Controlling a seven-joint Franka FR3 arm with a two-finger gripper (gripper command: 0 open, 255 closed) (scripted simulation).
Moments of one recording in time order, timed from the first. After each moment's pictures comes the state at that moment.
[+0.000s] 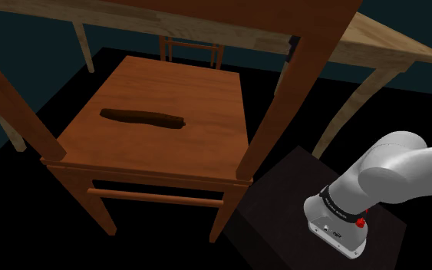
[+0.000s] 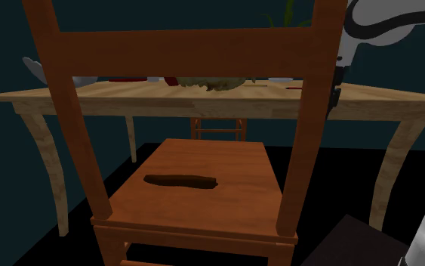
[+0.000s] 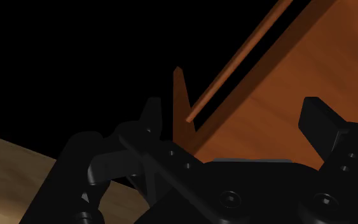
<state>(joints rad) -0.02 -0.74 0.01 -2.29 0.10 1.63 0.11</state>
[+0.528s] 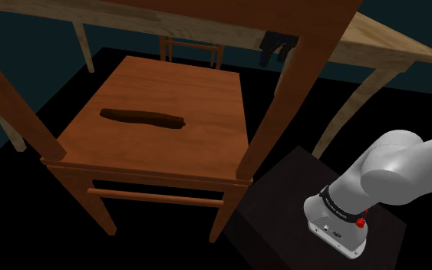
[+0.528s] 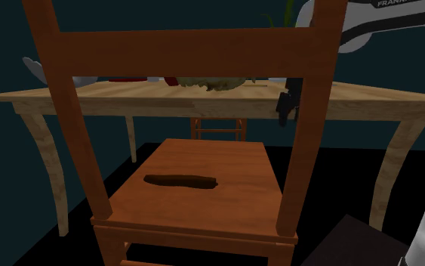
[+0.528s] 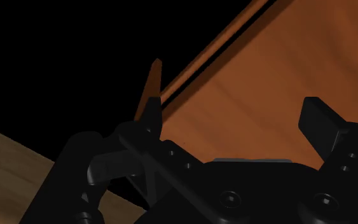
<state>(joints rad) 0.04 -0.55 0.08 -2.20 0.11 1.70 0.07</state>
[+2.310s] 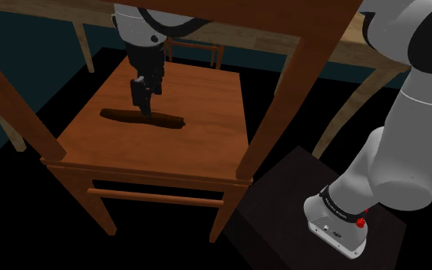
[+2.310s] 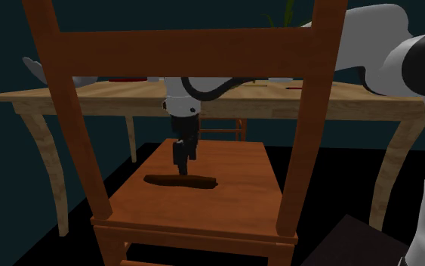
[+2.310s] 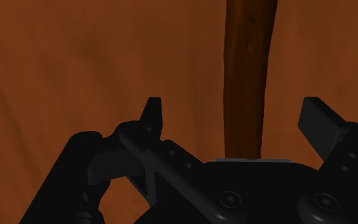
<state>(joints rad) 0.33 0.31 0.37 -1.52 -0.12 1.79 -0.03</state>
